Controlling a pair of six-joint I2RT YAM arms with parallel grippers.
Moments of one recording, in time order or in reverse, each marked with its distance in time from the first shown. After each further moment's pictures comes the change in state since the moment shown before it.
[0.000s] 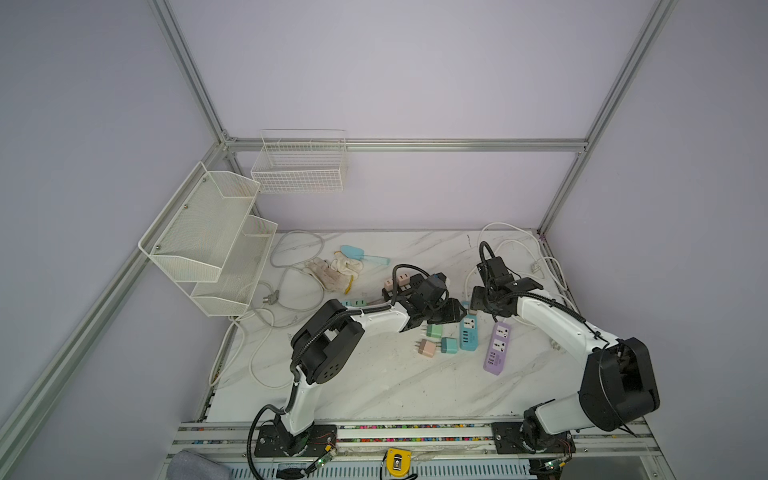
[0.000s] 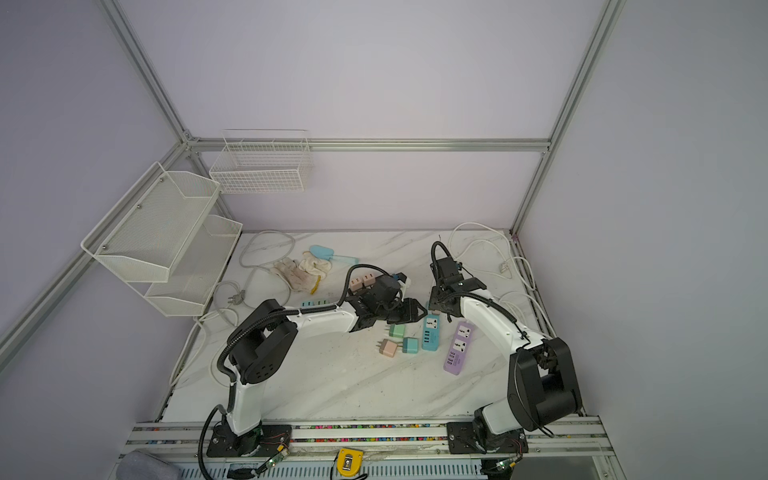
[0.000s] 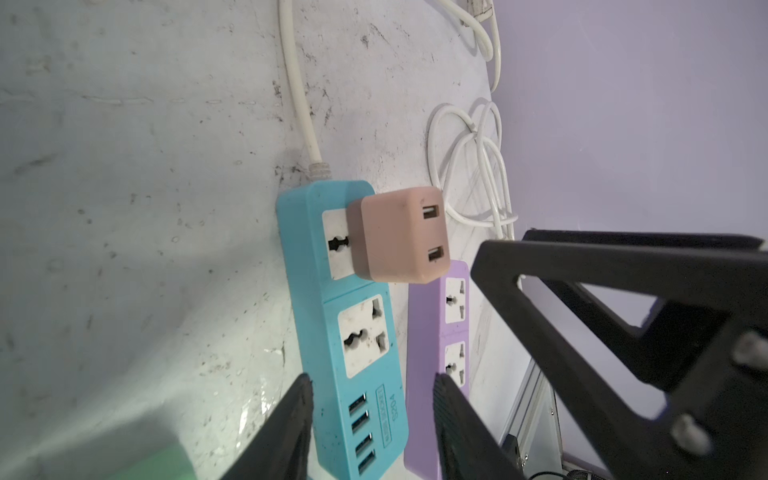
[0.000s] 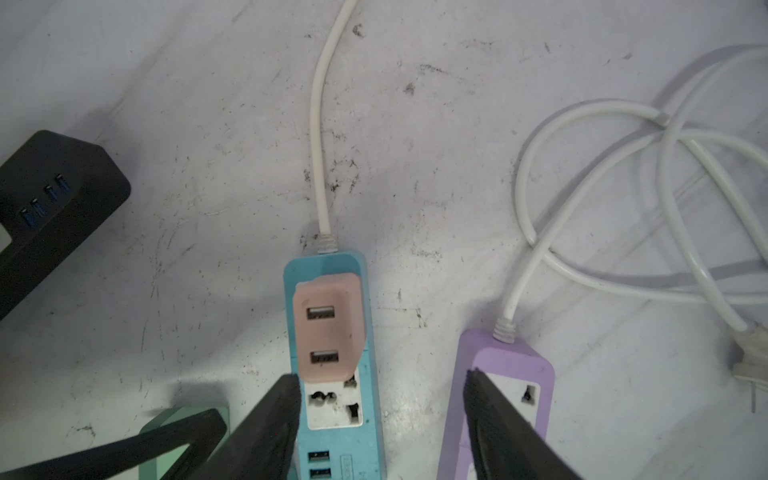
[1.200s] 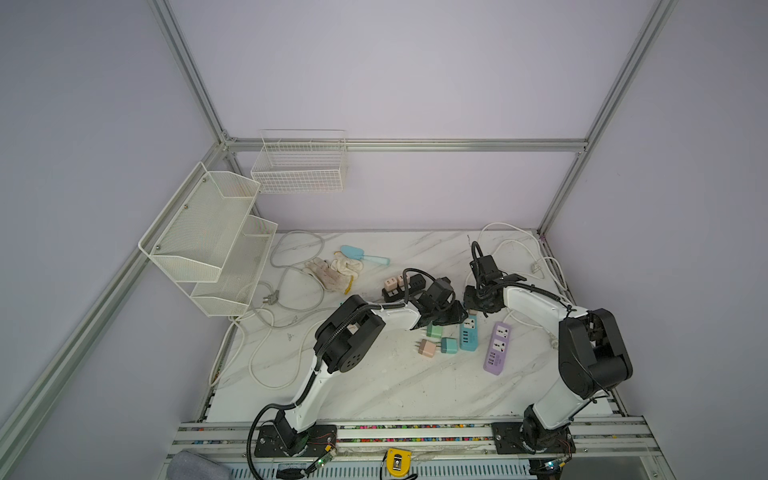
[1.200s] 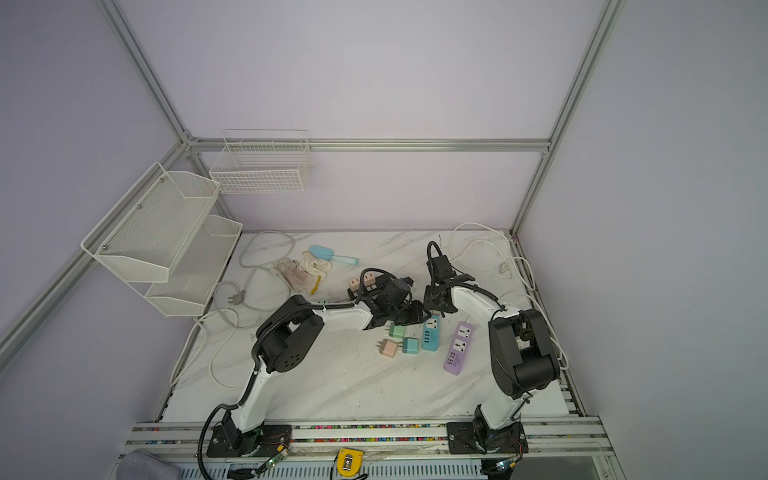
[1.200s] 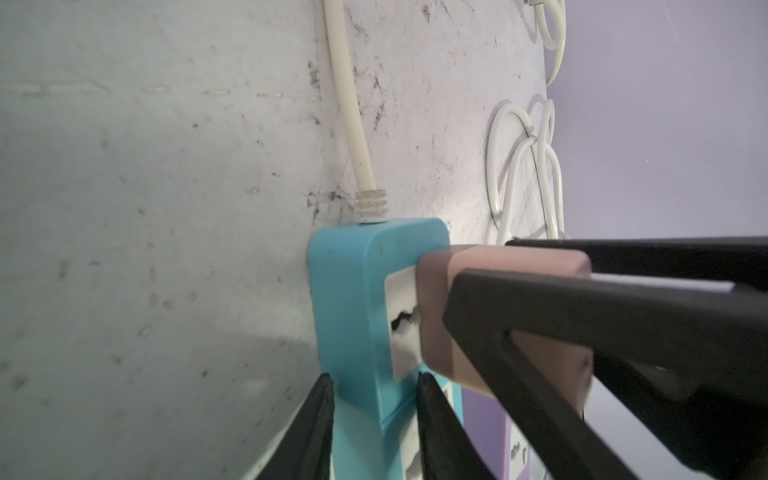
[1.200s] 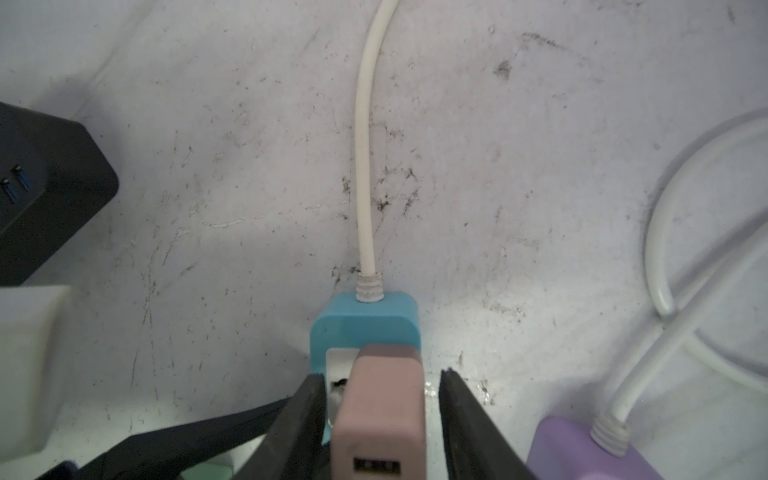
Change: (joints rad) left arm 0.000 0.186 0.132 -0.001 0.003 -0.014; right arm -0.021 0.180 0.022 0.133 -0.127 -0.062
